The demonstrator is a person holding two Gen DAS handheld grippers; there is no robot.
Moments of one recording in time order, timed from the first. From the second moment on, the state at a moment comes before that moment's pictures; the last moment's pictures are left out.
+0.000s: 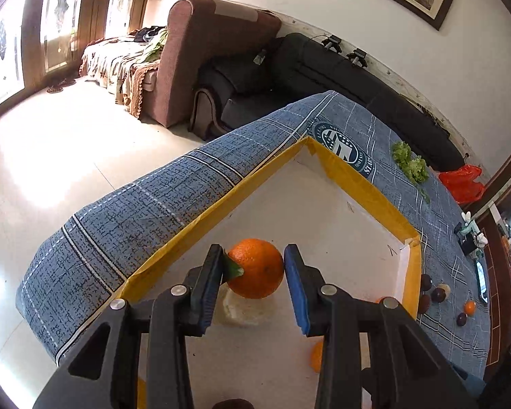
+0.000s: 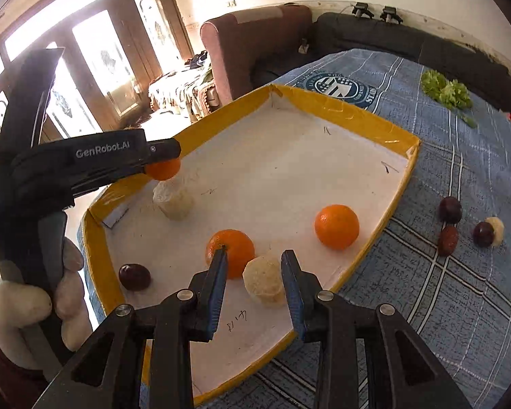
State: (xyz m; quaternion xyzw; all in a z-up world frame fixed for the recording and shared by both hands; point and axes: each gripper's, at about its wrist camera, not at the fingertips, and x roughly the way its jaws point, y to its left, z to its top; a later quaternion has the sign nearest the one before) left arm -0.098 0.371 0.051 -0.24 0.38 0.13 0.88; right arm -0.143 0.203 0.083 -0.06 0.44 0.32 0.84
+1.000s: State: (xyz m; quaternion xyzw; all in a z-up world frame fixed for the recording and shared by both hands) left arm -0.124 0.227 0.111 -0.20 0.37 -0.05 0.91; right arm -0.147 0.037 0.093 0.18 0.42 0.21 0.86
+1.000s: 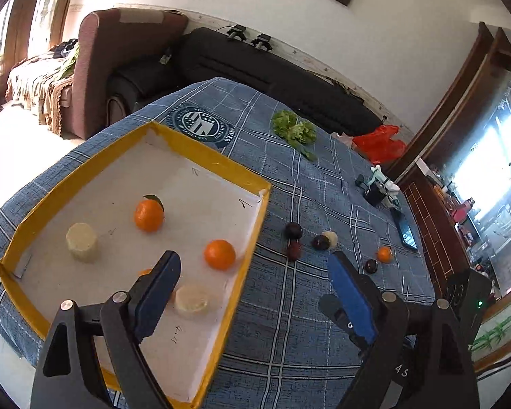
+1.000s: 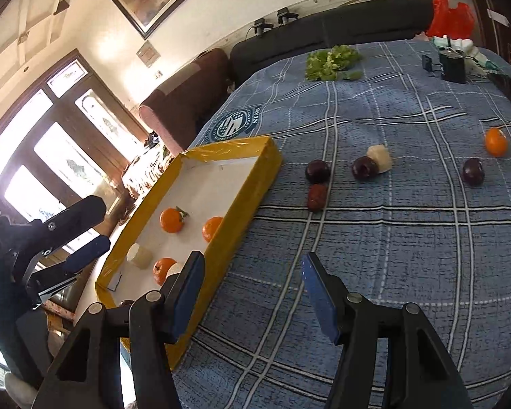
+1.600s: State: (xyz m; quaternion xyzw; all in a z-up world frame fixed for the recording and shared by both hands) left arm -0.102 0.175 0.079 -0.17 0.43 -0.10 0.88; right arm -0.107 -0.121 0.084 0.18 0.42 0.04 0.89
